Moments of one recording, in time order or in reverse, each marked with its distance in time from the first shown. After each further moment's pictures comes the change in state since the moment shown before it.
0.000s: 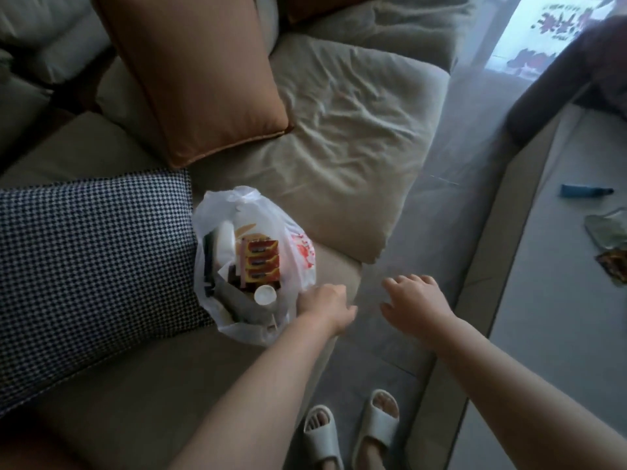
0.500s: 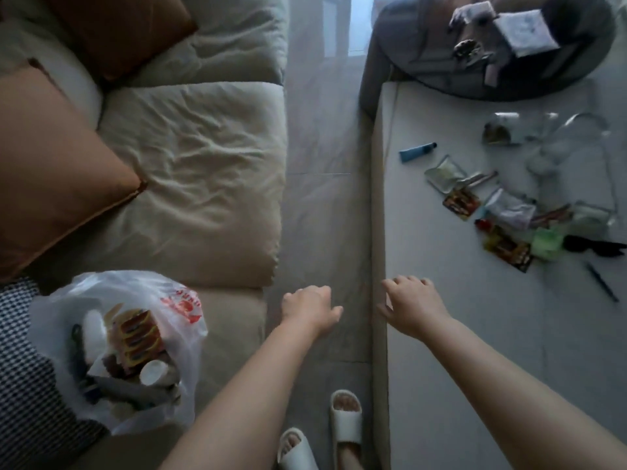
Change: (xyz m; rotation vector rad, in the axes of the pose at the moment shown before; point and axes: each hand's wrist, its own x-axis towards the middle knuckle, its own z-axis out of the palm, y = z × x) left_hand 0.025 0.196 0.011 0.241 -0.043 0.254; right_hand -0.097 0.185 0.033 0.212 -0.016 0.379
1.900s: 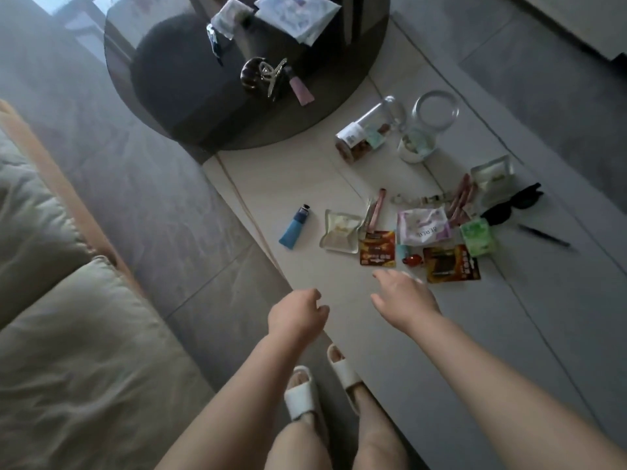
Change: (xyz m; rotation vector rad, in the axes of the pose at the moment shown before) left_hand 0.298 0.211 -0.169 0.341 -0.155 0.371; right_hand 0.182 0.219 -0.076 0.669 0.006 0.634
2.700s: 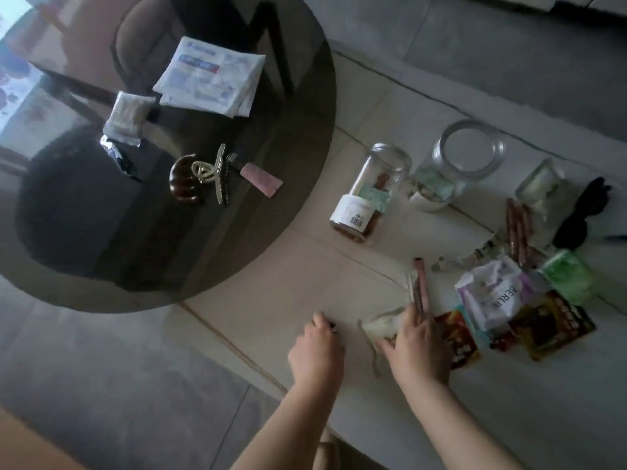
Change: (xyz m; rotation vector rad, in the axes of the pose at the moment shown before) left_hand 0.255 -0.017 -0.054 0.208 -0.026 0.098; right_hand 0.199 -0.071 0.026 0.362 0.210 0.711
